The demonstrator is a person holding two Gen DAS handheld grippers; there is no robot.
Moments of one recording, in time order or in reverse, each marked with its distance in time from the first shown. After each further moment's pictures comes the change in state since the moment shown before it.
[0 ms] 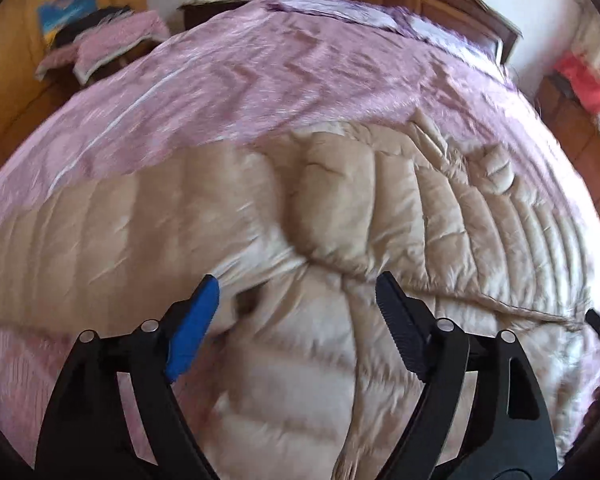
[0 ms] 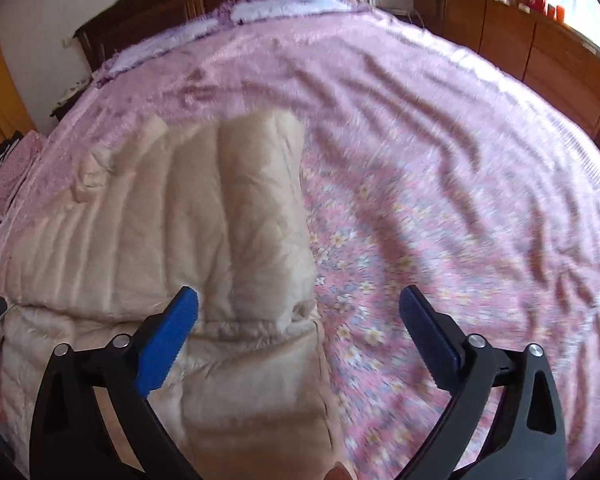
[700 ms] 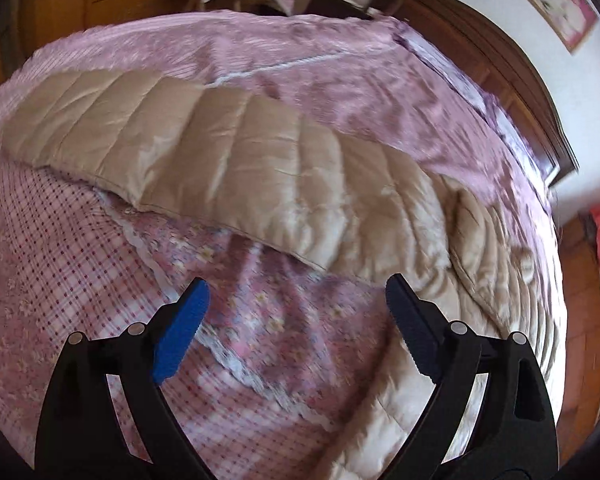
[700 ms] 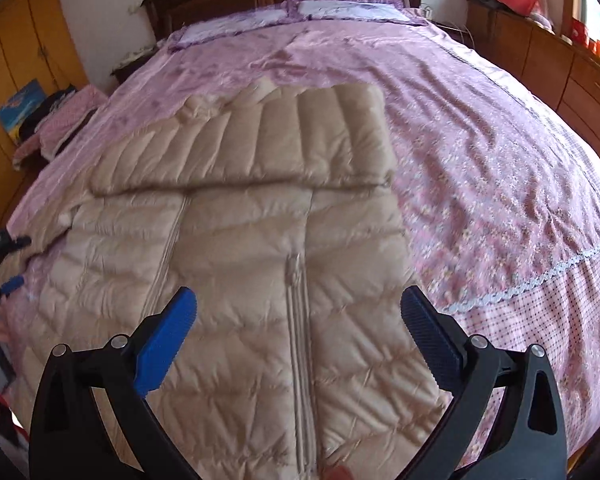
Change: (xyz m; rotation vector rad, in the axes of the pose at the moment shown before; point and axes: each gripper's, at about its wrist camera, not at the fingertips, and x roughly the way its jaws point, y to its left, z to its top) left arm -0.026 0.147 -0.057 -0.484 -0.039 0.017; right arm -0.072 0.057 -0.086 -0.152 0.063 0.105
